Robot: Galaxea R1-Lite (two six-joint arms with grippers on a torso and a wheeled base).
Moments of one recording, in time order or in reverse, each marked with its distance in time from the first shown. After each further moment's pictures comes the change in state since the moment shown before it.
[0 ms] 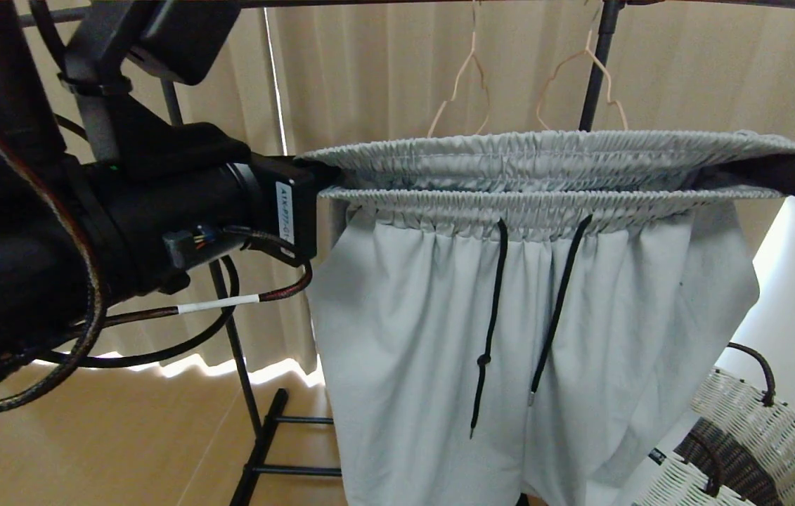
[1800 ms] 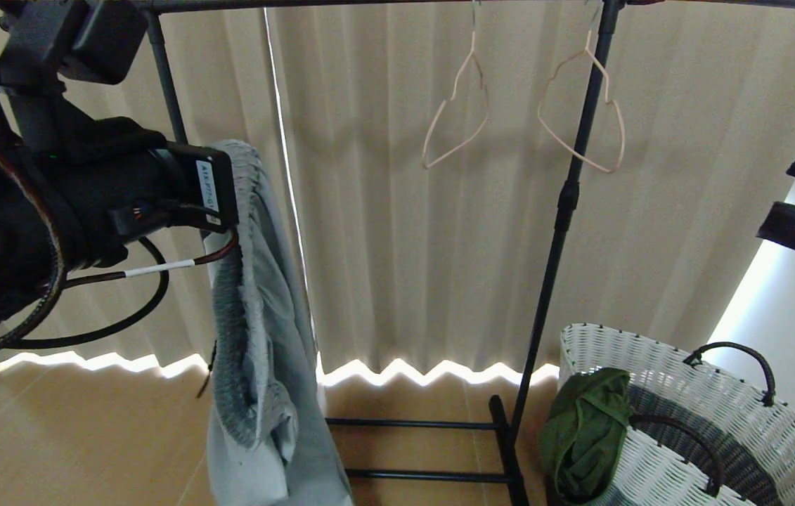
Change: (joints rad) left arm 0.190 -0.033 0.037 -0.005 0.098 -0.005; right arm -0.003 -0.124 0.118 -0.024 0.188 0.028
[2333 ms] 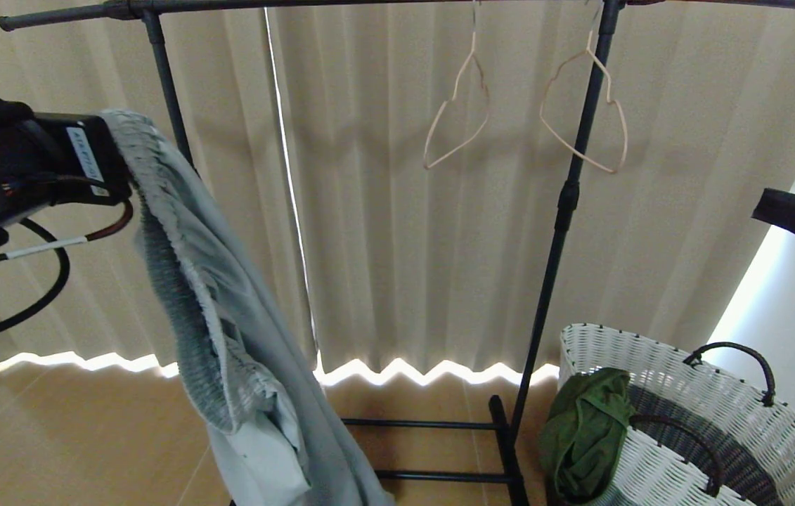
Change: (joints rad) left arm 0.179 -0.123 0.047 -0.021 0.000 -0.010; right arm -0.175 0.013 0.001 0.008 -0.009 -0.012
